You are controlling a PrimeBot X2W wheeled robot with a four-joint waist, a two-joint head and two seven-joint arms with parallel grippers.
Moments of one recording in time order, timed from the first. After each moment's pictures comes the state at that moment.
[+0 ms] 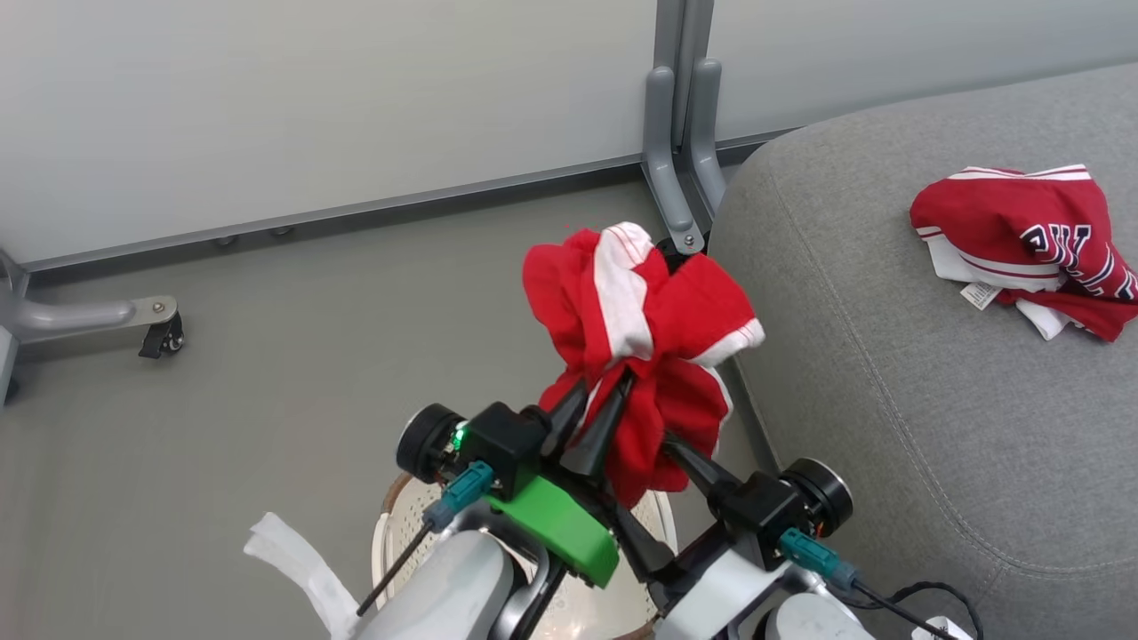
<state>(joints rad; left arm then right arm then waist) -0.37 0.05 -0.69 0.32 -0.40 -0.06 -0.26 -0.17 -0.06 0.56 0.22 0.17 0.13 -0.26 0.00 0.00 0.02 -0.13</state>
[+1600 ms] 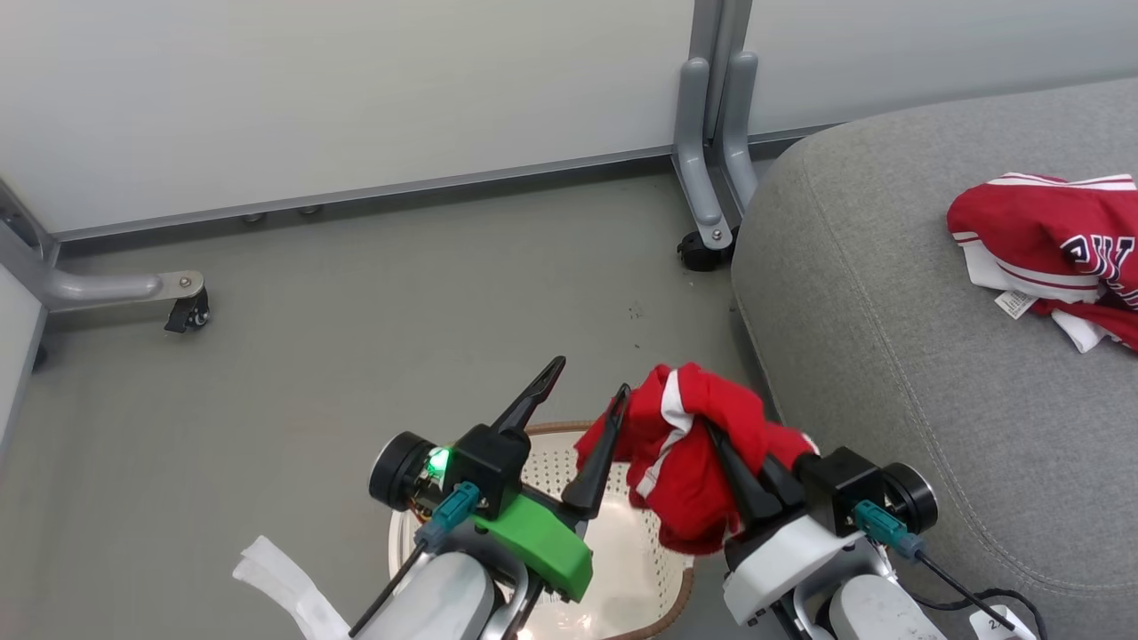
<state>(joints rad) -0.34 0.07 -0.69 0.36 -0.37 0.00 -0.26 -0.15 -0.05 0.34 0.31 0.13 0.13 -0.26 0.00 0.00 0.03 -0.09</state>
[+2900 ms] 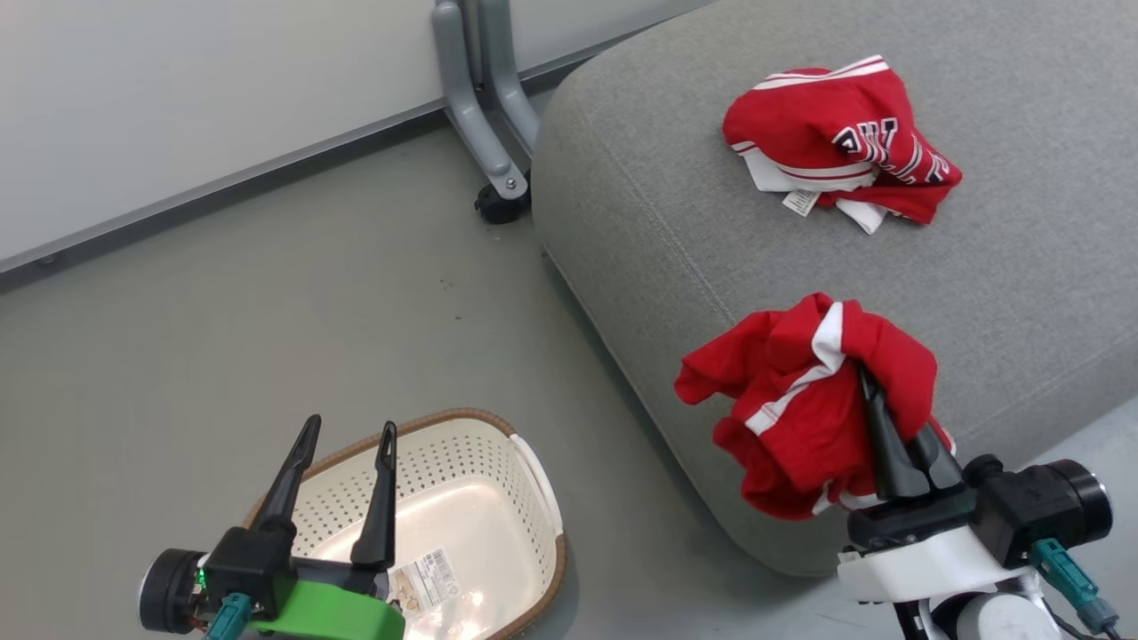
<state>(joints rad) 0.01 0.17 -0.25 0.07 -0.24 0.00 -0.26 0.04 -0.05 0.09 -0.11 0.03 0.13 -0.26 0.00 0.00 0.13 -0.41</state>
